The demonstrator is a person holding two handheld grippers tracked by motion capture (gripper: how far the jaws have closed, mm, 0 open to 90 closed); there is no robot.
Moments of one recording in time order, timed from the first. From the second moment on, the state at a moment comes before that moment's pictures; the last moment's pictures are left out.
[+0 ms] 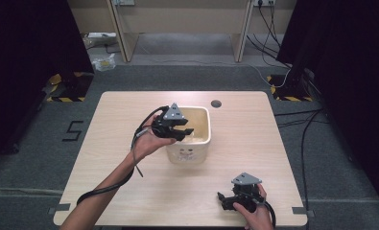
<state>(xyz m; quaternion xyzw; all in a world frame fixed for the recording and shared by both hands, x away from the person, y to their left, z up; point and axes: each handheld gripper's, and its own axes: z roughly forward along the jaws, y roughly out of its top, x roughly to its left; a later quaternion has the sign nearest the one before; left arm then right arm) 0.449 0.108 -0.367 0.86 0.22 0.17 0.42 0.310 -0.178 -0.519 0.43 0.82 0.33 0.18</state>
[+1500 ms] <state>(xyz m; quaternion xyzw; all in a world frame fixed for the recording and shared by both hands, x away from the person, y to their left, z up) 0.439 0.216 -0.351 0.80 0.31 0.19 0.47 0.310 -0.178 -0.519 0.43 0.82 0.33 0.18</state>
